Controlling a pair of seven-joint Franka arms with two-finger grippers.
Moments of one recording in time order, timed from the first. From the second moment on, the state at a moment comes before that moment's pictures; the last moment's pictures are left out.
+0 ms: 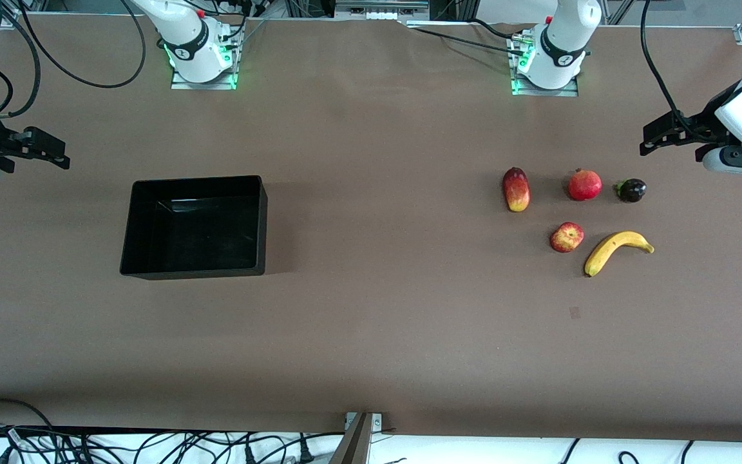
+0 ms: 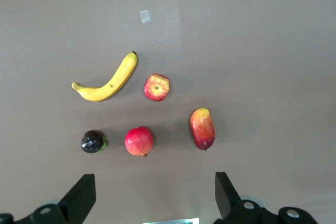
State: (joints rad) left arm -0.03 0.01 0.00 -1.60 -0.04 1.51 0.05; right arm -0.01 0.02 -0.05 -1.68 -0.02 1.61 -0.14
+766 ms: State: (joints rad) left arm -0.03 0.01 0.00 -1.60 -0.04 1.51 0.05; right arm -0.02 0.21 -0.07 -1.90 -0.09 1.76 -0.12
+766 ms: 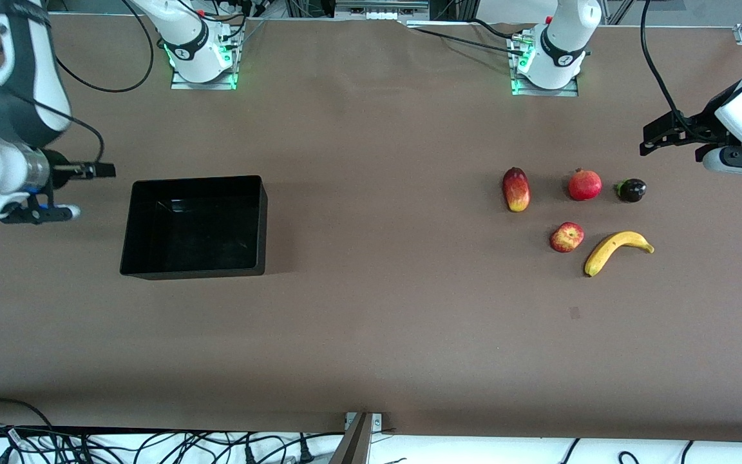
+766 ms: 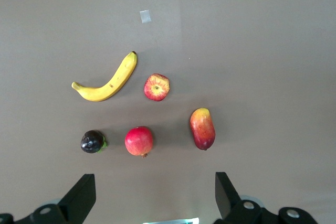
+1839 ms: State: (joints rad) left arm -0.03 0.01 0.00 -1.60 -0.04 1.50 0.05; right arm -0.03 0.33 -0.11 -2.20 0.09 2.35 -0.29
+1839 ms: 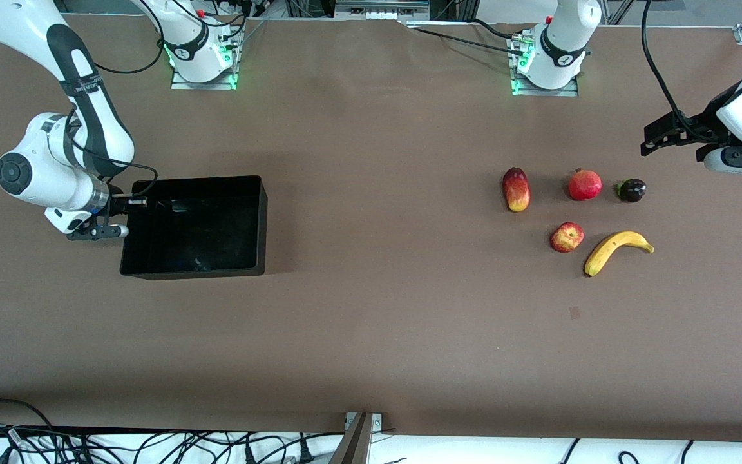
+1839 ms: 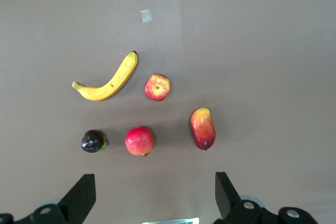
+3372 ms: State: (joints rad) left arm -0.03 0.01 -0.01 -1.59 -0.04 1.51 0.05; right arm 0.66 0.46 -0.08 -1.55 0.21 1.78 0.40
